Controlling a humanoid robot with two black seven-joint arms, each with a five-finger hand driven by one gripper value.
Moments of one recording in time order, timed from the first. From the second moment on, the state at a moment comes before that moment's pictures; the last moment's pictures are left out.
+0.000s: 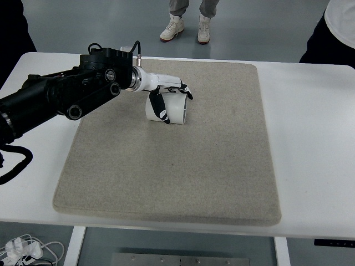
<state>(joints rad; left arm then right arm) -1.21 0.19 -0.28 -0.75 1.35 -0.45 -0.01 0.00 0.00 -0.01 0.19 -0.03 -0.01 -0.03</state>
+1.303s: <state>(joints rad) -1.17 0.24 -0.44 -0.59 0.64 -0.50 -0.15 0.00 0.00 -0.01 0.19 -0.03 -0.01 -0.03</state>
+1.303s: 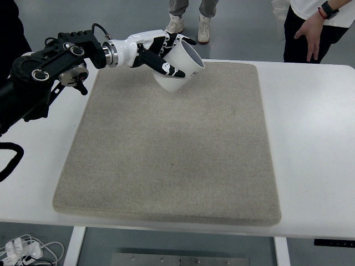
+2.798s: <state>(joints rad) -0.92 0.17 -0.46 -0.35 0.44 -0.46 -0.61 0.00 0.00 -0.01 0.19 -0.03 -0.01 -0.03</state>
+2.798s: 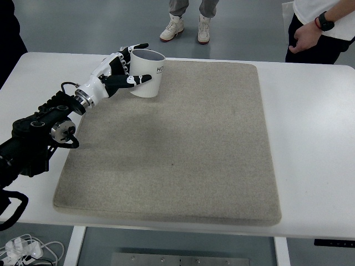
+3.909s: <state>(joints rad) -0.89 0.10 -0.36 -0.35 0.43 -0.31 -0.61 0.00 0.00 -0.01 0.19 -0.03 -0.01 -0.03</state>
